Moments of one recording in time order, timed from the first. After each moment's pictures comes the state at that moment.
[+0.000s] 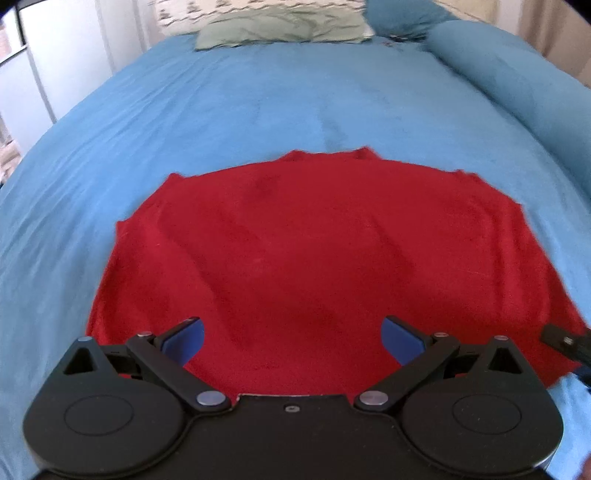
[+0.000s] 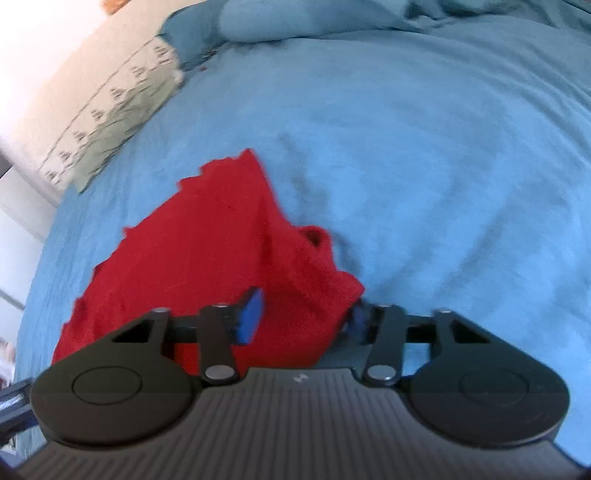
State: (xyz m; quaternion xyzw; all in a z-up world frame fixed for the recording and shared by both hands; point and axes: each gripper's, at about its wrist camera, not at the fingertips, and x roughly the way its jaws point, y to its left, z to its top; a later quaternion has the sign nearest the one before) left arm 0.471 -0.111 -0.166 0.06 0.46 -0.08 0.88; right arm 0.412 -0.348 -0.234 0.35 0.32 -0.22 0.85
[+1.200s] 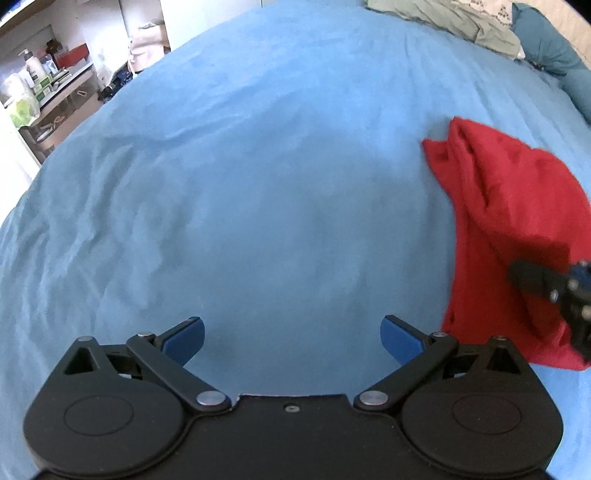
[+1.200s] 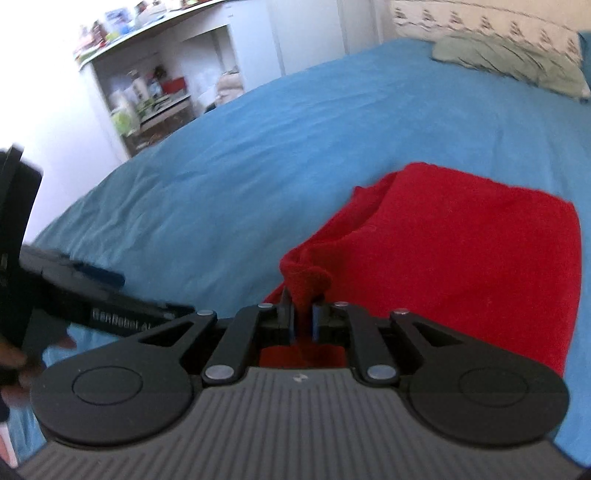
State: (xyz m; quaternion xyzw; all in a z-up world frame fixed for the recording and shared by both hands) left arm 0.447 0.149 -0.181 -0.02 0.51 0.05 0.86; right arm 0.537 -0.031 -0.188 -0.02 0.38 0.24 0.90
